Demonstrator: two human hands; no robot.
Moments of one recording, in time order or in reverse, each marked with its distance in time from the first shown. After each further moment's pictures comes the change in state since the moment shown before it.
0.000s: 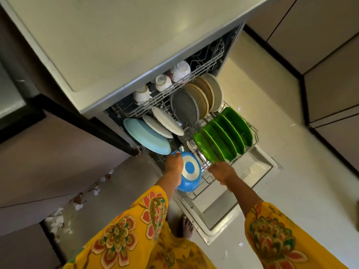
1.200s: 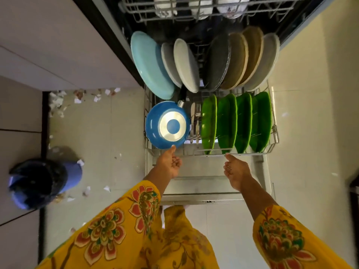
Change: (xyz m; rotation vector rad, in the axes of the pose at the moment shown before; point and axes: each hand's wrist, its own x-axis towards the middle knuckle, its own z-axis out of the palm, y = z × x) left_hand 0.037 -0.146 0.151 -1.024 0.202 -0.329; right_hand 0.180 0.155 -0.078 0.538 -0.180 0.199
